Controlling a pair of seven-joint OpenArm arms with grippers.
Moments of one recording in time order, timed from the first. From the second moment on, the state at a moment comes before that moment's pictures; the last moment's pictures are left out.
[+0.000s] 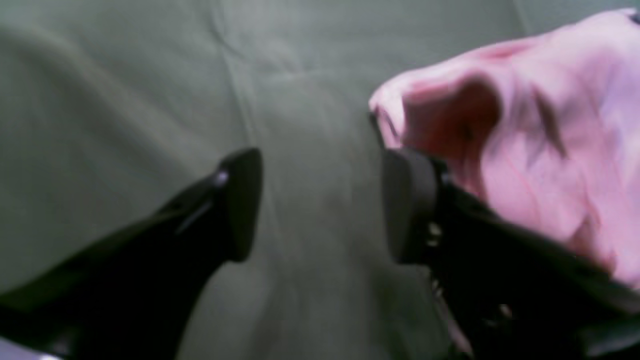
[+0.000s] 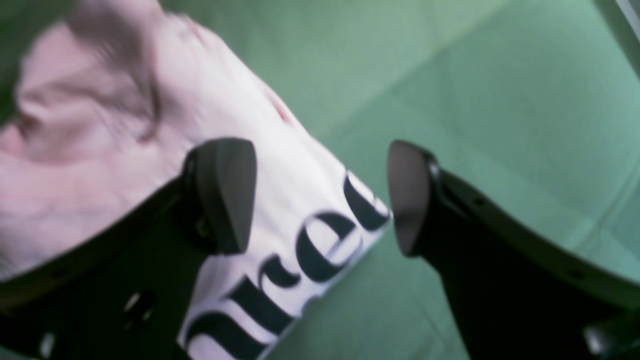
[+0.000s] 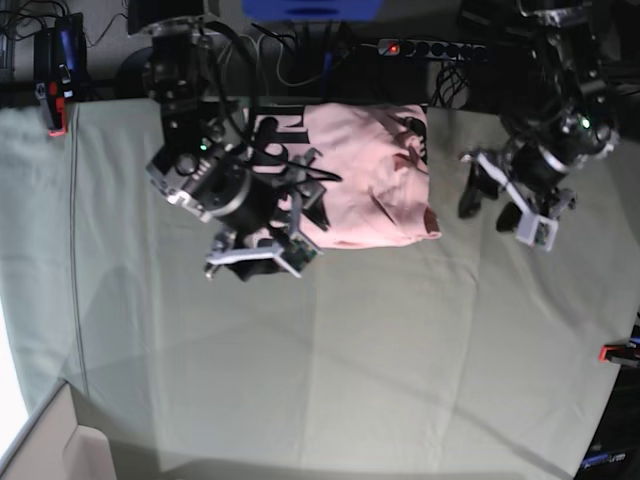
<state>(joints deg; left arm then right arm) 11.9 -9.1 -21.5 92.2 -18.3 -39.8 36.5 -8.4 -3.9 -8.1 103.1 -17.3 39.7 -38.6</state>
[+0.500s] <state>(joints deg) 10.6 -7.9 -14.4 90.0 -24.4 -39.4 41.0 -9.1 -3.8 -8.1 102.9 -17.1 39.7 -38.5</state>
